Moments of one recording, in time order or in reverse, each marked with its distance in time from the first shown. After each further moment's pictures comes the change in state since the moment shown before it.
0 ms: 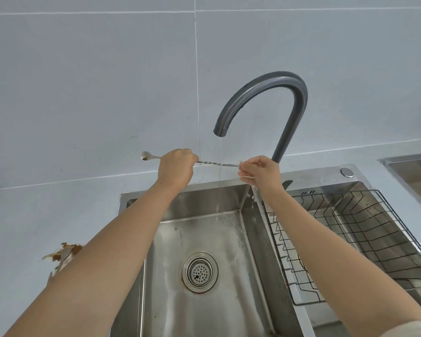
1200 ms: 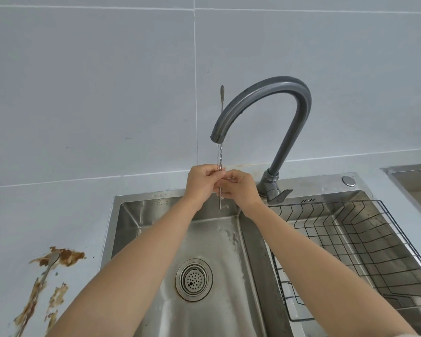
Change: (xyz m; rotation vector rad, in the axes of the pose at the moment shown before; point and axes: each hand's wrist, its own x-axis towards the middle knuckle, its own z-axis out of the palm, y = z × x) left_hand 0.005 0.054 0.031 -1.351 -0.052 -0.471; right_hand 0.006 0.022 0.028 -0.109 -0.259 0.000
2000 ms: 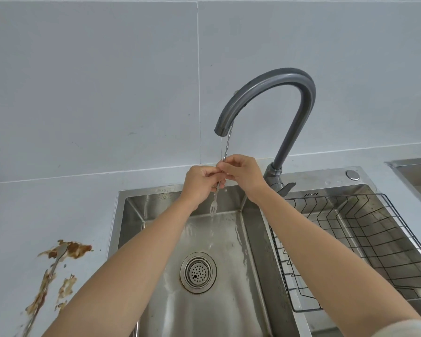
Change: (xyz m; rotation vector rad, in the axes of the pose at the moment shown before) left_hand -0.011 -0.006 -0.015 0.061 -0.090 0.008; right_hand 0.000 -0.024 0.004 -0.105 0.002 -0.057
